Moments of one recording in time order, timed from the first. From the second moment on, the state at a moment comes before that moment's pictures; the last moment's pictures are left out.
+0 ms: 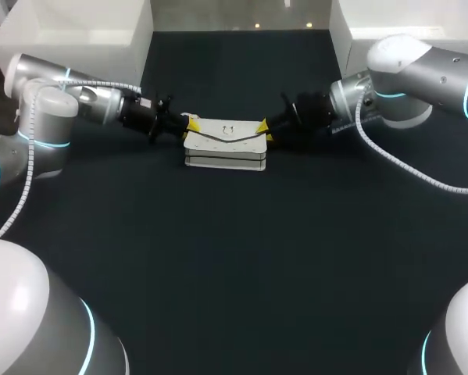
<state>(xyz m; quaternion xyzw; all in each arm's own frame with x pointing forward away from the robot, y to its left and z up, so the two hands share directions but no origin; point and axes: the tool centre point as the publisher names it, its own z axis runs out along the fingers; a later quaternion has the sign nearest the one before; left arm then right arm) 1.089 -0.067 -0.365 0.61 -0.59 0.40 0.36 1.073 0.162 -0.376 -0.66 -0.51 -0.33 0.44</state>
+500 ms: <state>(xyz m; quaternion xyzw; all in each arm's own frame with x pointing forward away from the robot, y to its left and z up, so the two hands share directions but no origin) 1.090 -0.072 -0.365 0.60 -0.59 0.40 0.36 1.070 0.164 -0.375 -0.66 -0.50 -0.35 0.43</state>
